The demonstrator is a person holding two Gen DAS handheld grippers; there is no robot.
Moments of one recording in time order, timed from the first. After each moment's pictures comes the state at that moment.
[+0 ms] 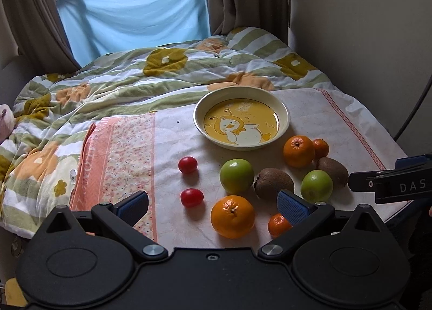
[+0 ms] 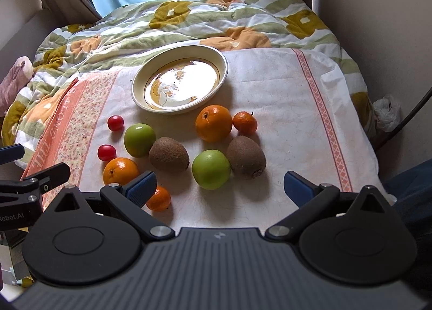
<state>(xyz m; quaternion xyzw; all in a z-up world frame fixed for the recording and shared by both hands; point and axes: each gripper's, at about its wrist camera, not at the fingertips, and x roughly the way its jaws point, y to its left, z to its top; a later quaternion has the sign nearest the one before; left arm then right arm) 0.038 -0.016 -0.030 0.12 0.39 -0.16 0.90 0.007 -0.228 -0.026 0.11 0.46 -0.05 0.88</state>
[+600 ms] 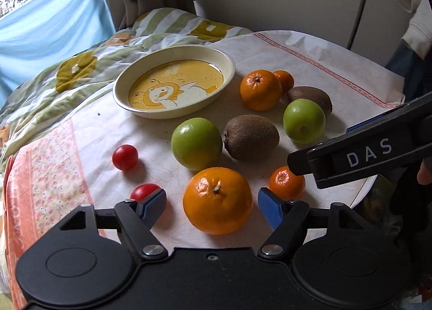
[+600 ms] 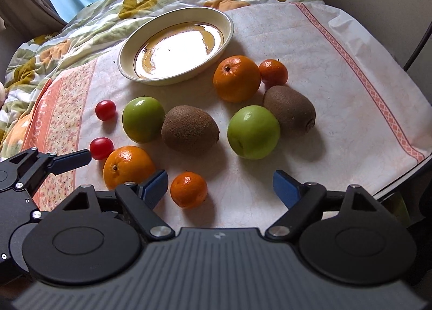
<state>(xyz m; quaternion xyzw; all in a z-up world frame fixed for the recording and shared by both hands) 0.080 -0.017 -0.129 0.22 0.38 -0.35 0.83 0.035 -0.159 -0.095 0.17 0.48 -0.13 0.85</state>
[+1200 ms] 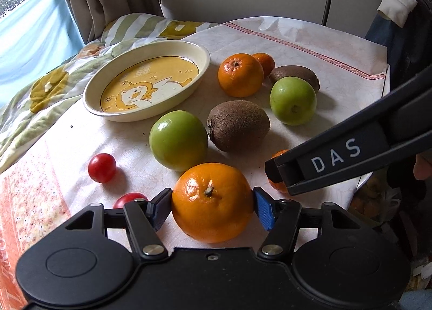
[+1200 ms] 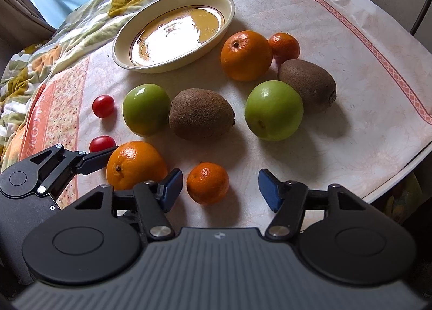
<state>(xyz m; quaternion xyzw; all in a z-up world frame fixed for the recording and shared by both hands) 0.091 -0.021 -0.150 0.25 0.37 -0.41 0.80 0.047 -0.144 -0.116 0.21 0.50 -0.14 0.83</state>
